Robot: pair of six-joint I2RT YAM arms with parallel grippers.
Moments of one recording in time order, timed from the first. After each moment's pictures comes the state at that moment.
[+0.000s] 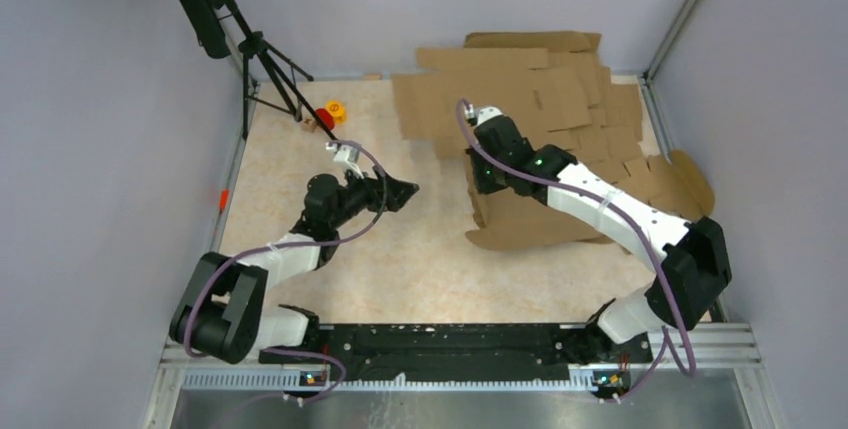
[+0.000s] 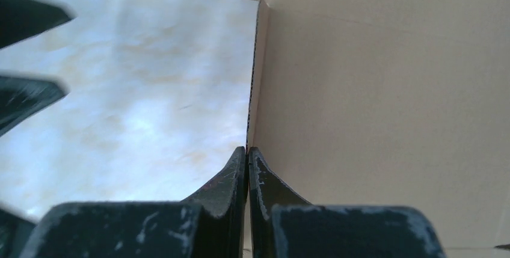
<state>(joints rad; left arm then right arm) -0.34 1.33 0.42 0.74 0.43 -0.61 0.71 1.47 1.28 -0.62 0.24 0.29</state>
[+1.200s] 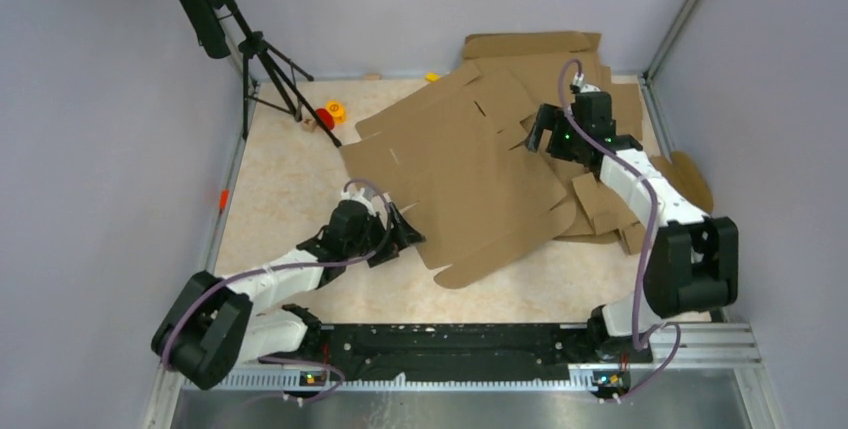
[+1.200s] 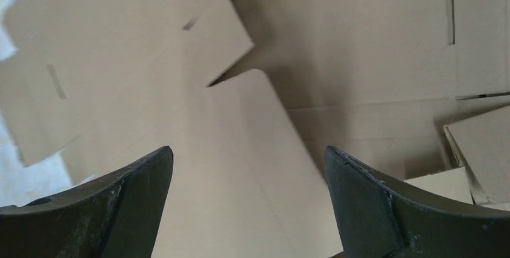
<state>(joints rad) -0.53 1.14 0.34 0.11 0.24 -0.96 0.18 1.45 1.11 -0.32 -0.08 0.38</state>
